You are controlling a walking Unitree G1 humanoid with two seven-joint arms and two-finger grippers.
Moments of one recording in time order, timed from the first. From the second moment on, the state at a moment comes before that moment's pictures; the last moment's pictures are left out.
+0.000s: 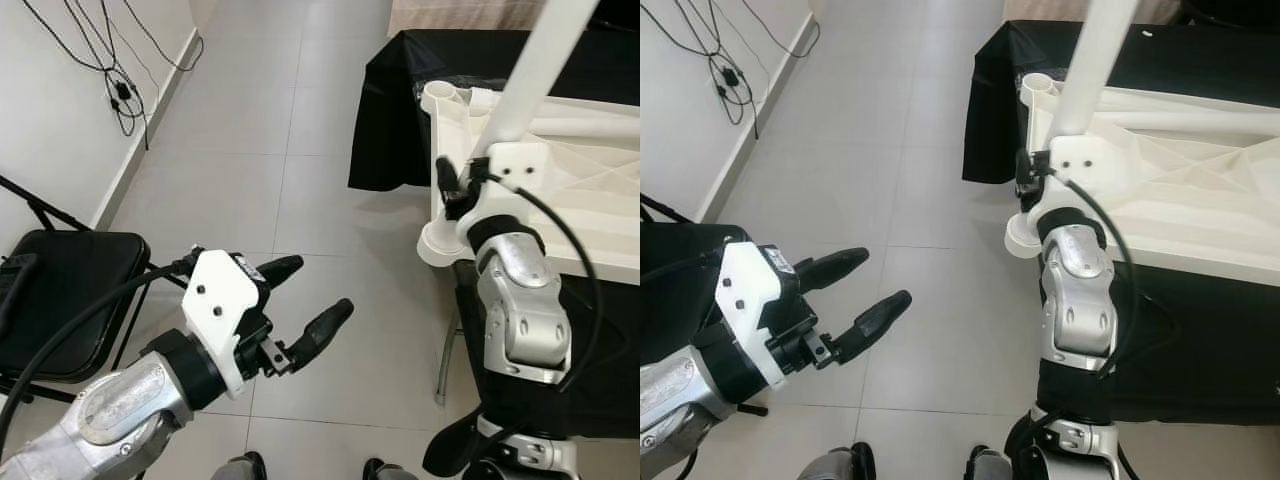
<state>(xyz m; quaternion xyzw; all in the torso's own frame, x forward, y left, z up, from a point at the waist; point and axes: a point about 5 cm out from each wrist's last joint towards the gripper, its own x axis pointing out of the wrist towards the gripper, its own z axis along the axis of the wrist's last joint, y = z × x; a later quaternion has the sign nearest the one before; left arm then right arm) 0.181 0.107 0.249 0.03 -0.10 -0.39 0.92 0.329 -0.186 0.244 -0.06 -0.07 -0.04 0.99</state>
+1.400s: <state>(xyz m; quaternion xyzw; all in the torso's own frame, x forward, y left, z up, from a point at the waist) 0.170 0.112 0.243 0.02 -0.07 -0.38 0.92 0.382 -0.221 0.306 -0.10 -0.11 0.42 0.89</state>
